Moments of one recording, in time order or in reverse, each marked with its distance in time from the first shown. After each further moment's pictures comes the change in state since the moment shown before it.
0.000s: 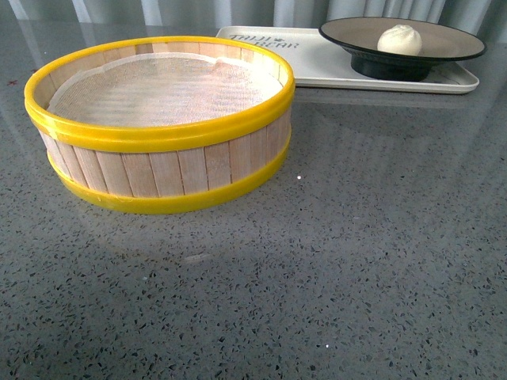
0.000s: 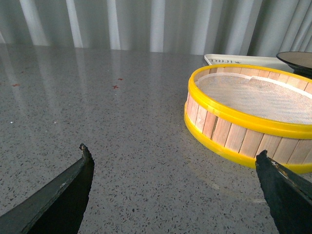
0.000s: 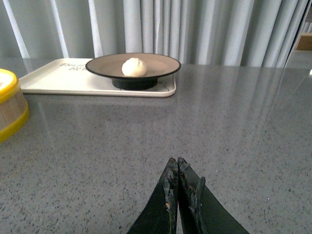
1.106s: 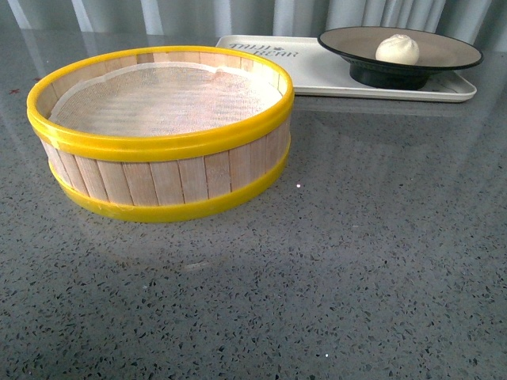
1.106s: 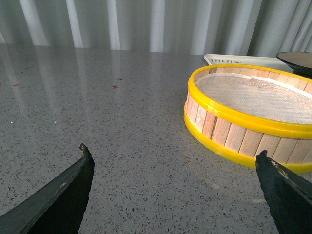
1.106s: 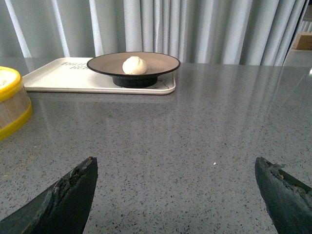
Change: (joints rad) left arm 0.000 0.000 0.000 0.000 0.000 0.000; right arm 0.000 -0.011 0.000 -0.006 0.000 0.003
